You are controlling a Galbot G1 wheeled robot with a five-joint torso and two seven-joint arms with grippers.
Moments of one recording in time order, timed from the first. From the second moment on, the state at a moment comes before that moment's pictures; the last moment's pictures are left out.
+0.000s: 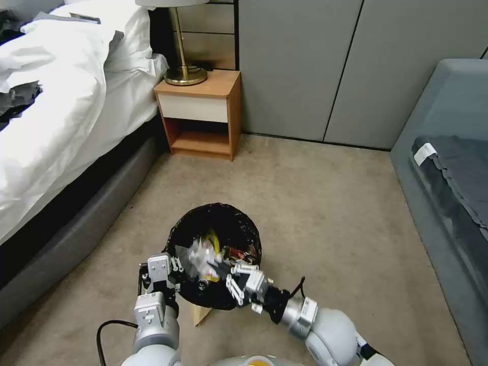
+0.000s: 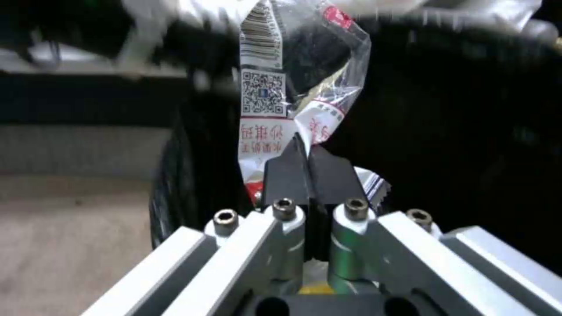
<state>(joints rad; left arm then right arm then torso) 1.80 -1.52 -0.36 -2.33 0.01 0.32 -0.39 -1.38 1.17 0.03 1.83 0.16 0.30 -0.53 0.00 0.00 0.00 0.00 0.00</state>
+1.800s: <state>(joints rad) 1.81 -1.51 -0.38 -2.32 -0.02 0.30 -0.40 -1.57 1.32 0.29 2.15 0.04 0.36 -0.05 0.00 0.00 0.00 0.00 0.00</state>
